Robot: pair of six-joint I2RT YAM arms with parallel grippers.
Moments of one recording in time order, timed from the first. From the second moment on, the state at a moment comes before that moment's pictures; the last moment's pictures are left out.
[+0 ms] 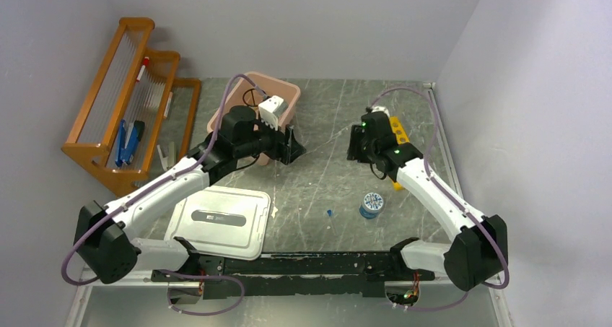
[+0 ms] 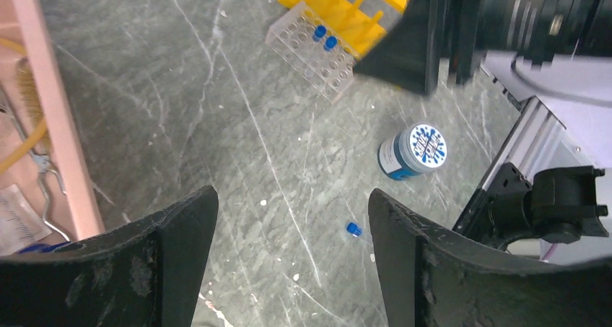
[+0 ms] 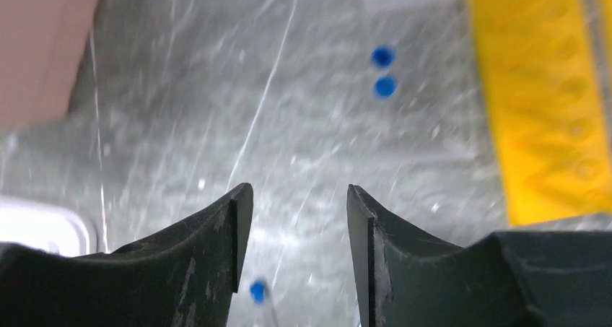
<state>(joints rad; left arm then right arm) -0.70 1.29 1.04 -0.11 0.25 -0.28 0.40 1.23 0.97 -0.46 0.20 0.39</state>
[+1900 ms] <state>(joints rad) -0.70 1.26 0.80 0.24 0.49 -0.58 0.80 1.06 0.96 -0.31 0.23 0.73</state>
